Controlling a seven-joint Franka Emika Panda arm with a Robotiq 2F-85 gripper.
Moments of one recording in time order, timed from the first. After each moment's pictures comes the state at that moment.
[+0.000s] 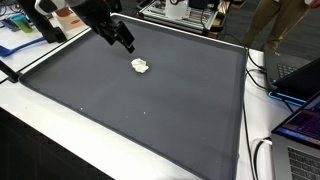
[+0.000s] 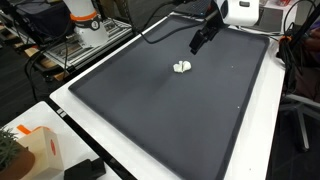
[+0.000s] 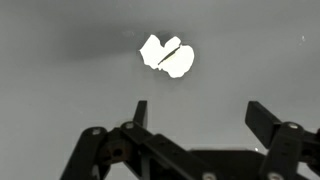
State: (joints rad) arm -0.01 0.59 0.01 -1.45 0.15 1.74 0.11
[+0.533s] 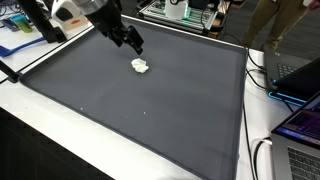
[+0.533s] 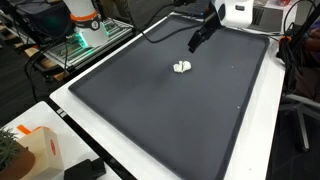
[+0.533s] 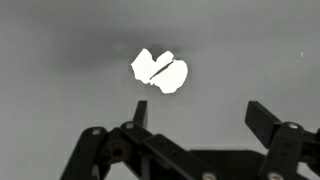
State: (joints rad) arm 0.02 0.59 0.02 -1.49 0.14 1.74 0.11
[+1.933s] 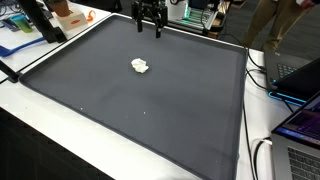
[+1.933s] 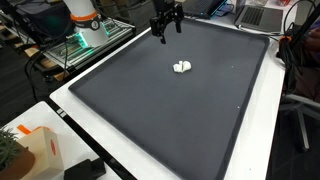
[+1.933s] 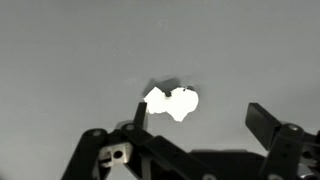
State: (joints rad) arm 0.08 -0.06 0.06 -2.61 0.08 2.81 0.24
